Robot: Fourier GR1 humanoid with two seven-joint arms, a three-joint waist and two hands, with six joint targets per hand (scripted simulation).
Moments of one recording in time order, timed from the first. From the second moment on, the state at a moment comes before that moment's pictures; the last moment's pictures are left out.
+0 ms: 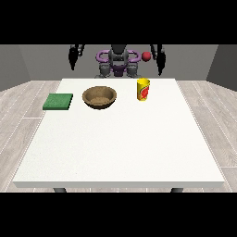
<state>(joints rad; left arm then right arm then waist) 0.02 0.10 0.00 -1.57 0.02 -0.05 0.01 -0.03 -0.13 -0.01 -1.57 0.00 -0.02 -0.01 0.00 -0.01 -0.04</state>
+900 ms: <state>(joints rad) -0.06 0.18 0.20 -1.71 0.23 -0.10 0.08 0.00 -0.26 -0.22 -1.66 -0.26 0.19 0.06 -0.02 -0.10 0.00</state>
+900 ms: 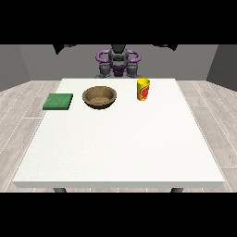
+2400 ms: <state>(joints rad) -0.32 0.06 0.23 -0.85 0.01 0.03 -0.76 -0.11 -0.24 -0.23 -1.44 -0.19 0.30 -0.25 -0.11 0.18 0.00</state>
